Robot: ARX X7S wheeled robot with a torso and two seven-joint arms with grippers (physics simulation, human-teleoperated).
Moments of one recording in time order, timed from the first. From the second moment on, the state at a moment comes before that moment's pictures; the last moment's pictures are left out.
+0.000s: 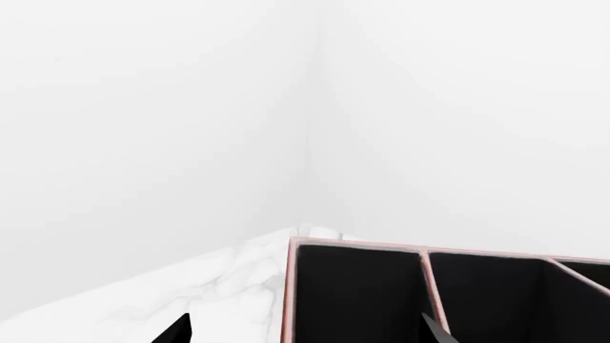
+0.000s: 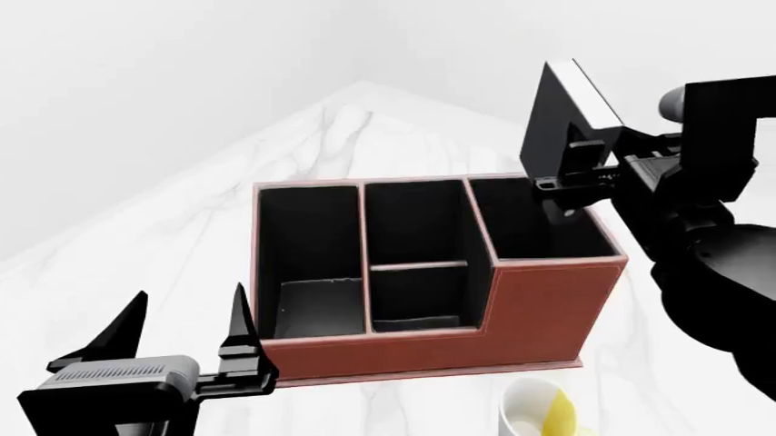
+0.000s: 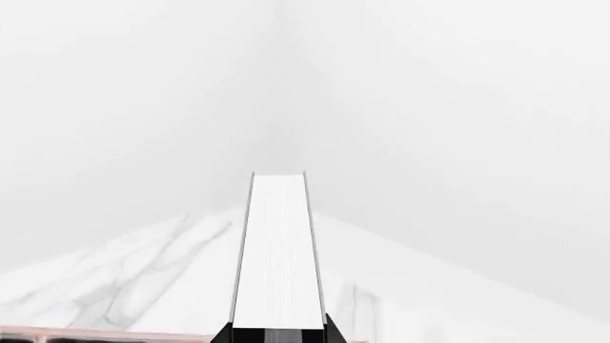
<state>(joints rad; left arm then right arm) 0.15 -0.45 0.16 0.73 -0.45 -0.23 -0.48 0.83 0.68 -0.21 -0.39 1.04 0.90 0.52</state>
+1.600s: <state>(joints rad) 0.15 -0.46 0.17 0.72 -0.46 -0.21 -0.49 0.78 0.65 -0.30 -0.16 0.91 0.80 0.42</state>
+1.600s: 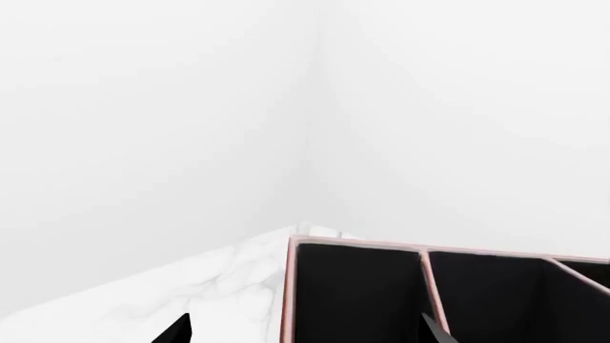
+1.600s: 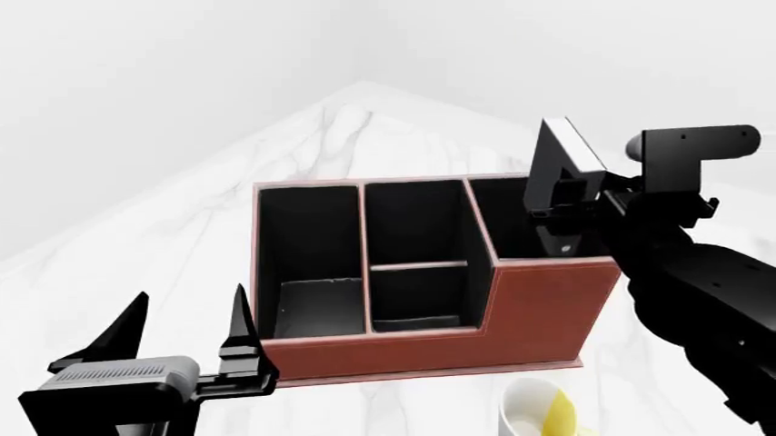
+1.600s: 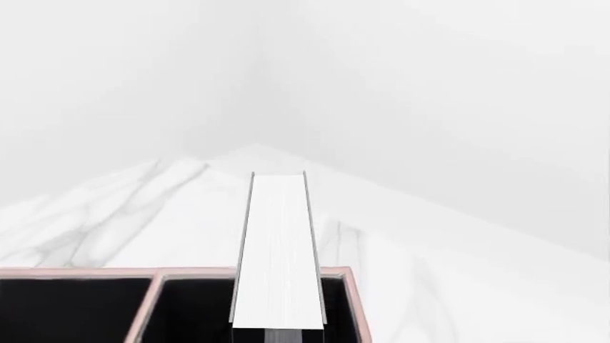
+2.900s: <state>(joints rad) 0.14 -0.47 0.18 0.71 -0.46 -0.20 -0.51 0.71 0.62 -0.33 -0.01 0.83 0.68 0.36</state>
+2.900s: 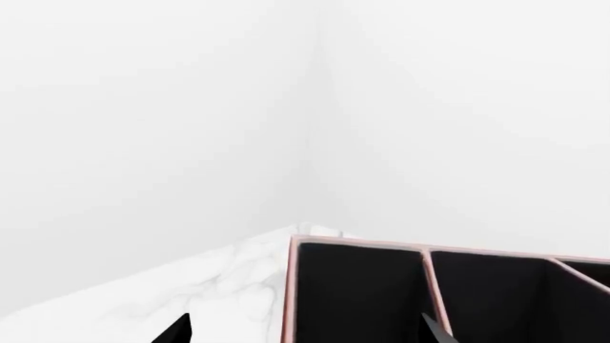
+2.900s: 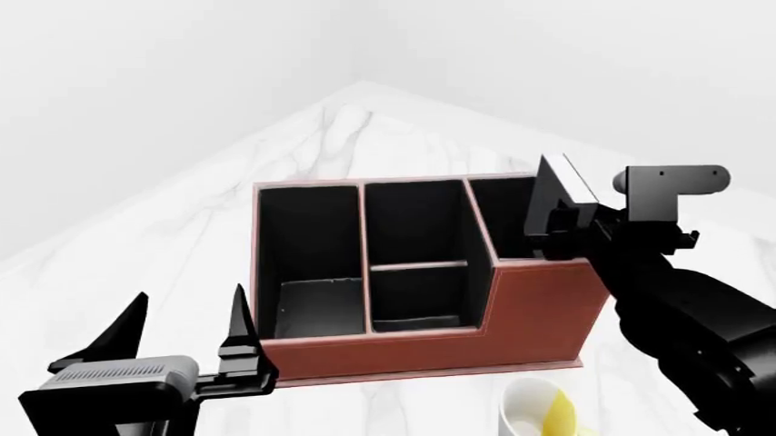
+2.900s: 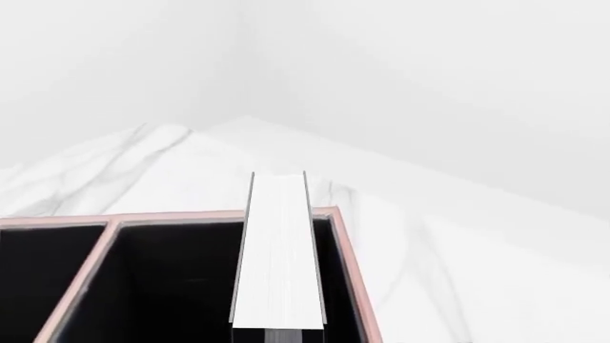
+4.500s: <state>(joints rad) 0.14 -0.49 0.19 0.71 -0.46 -0.19 -0.52 0.65 0.68 -0.15 -0.28 0.78 0.41 0.38</state>
